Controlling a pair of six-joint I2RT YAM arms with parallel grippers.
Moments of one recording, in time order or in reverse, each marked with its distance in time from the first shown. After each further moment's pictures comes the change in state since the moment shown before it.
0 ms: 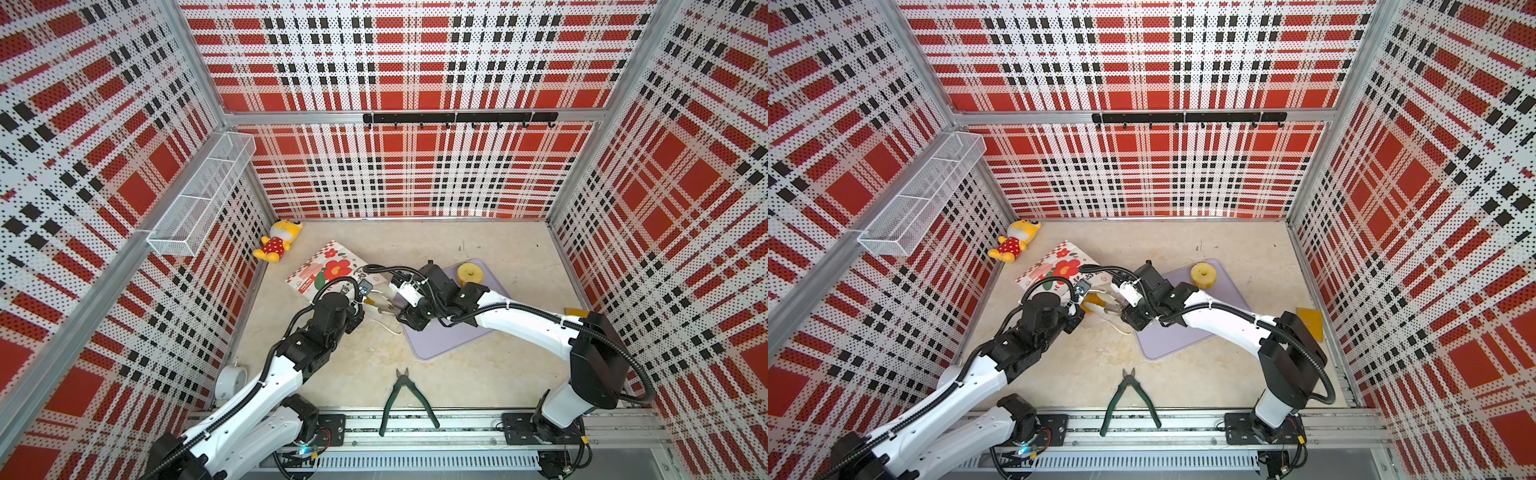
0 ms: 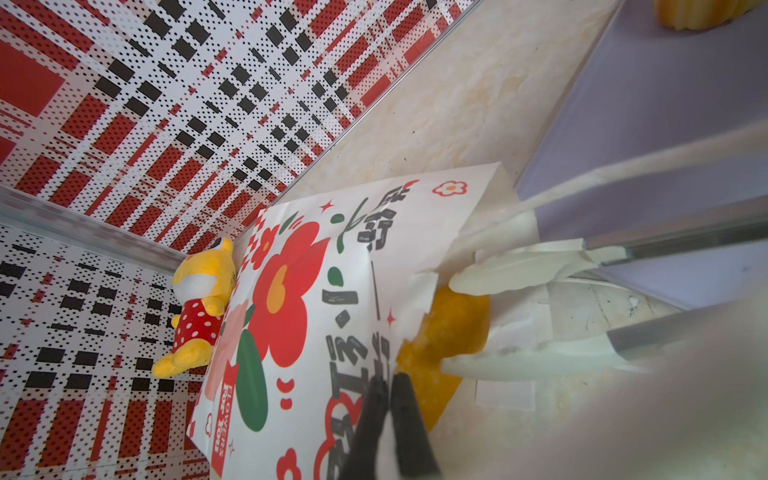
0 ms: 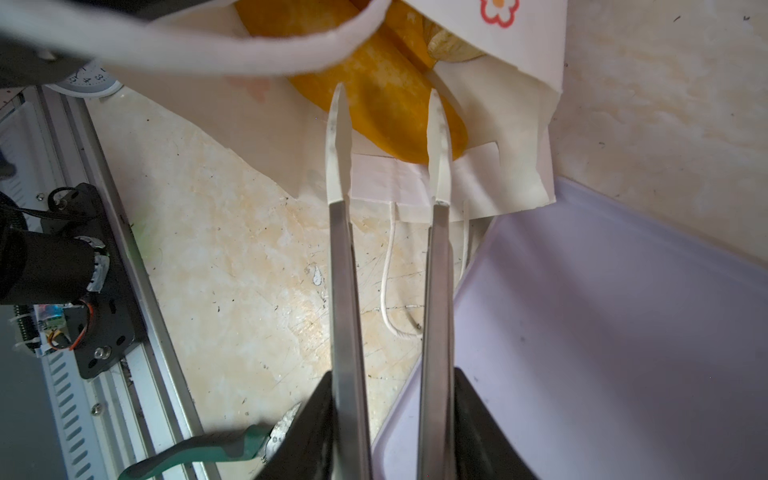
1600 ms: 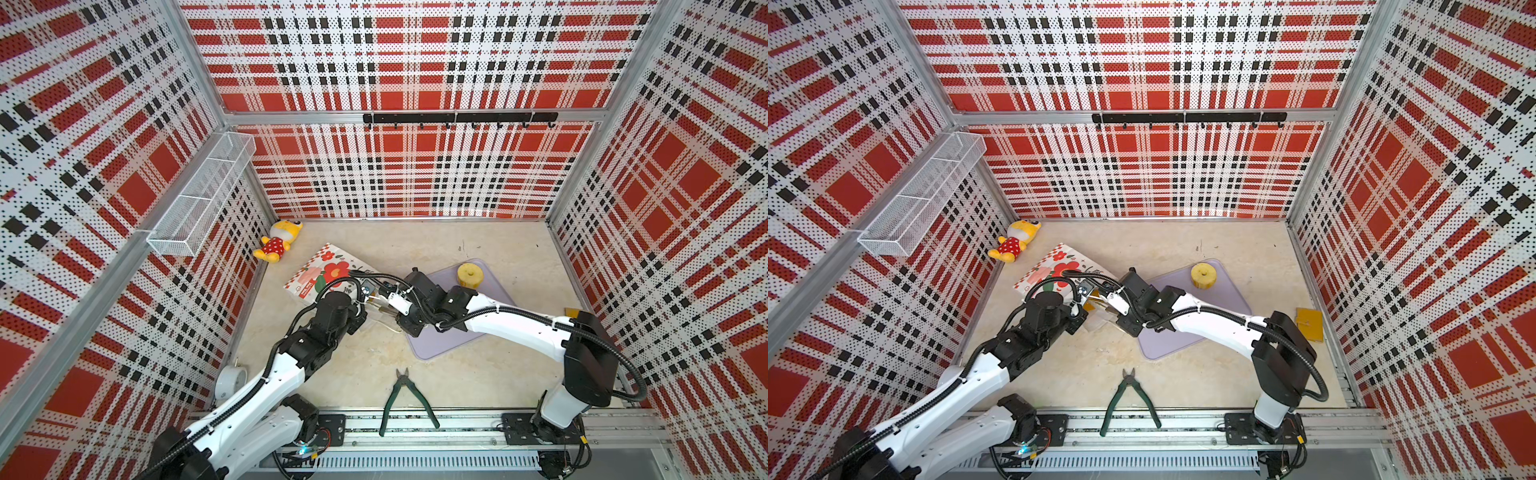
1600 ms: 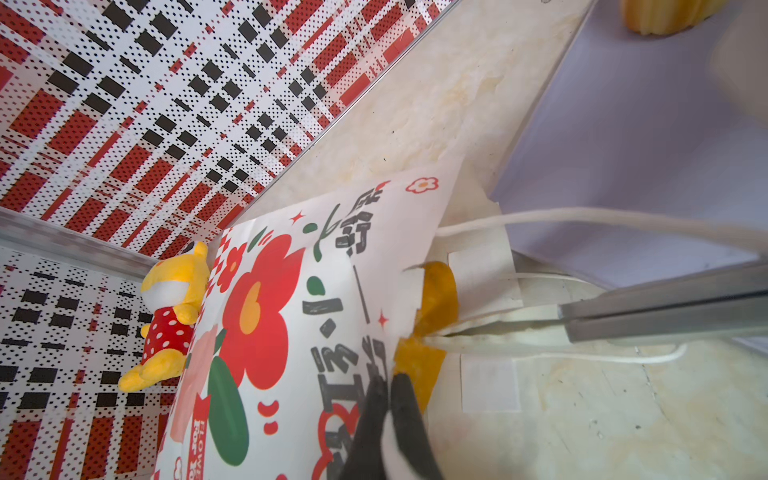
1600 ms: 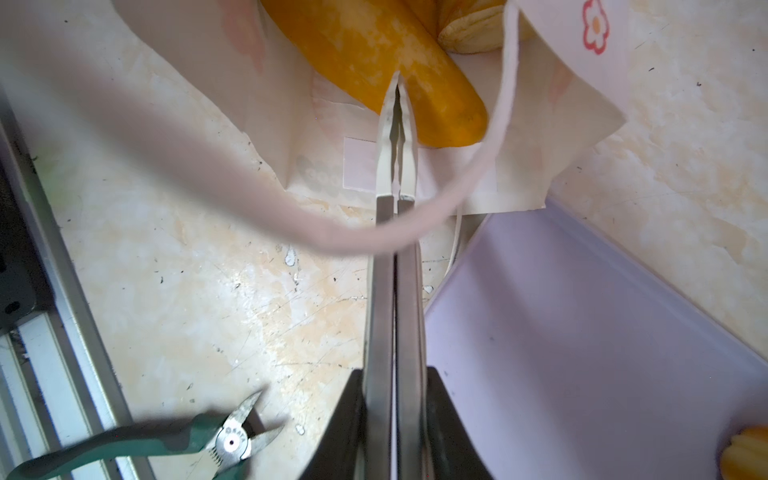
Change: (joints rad) left arm 0.000 0.030 0.004 0.002 0.045 -0.026; right arm 0.096 0.023 0.070 -0.108 0.186 -0.097
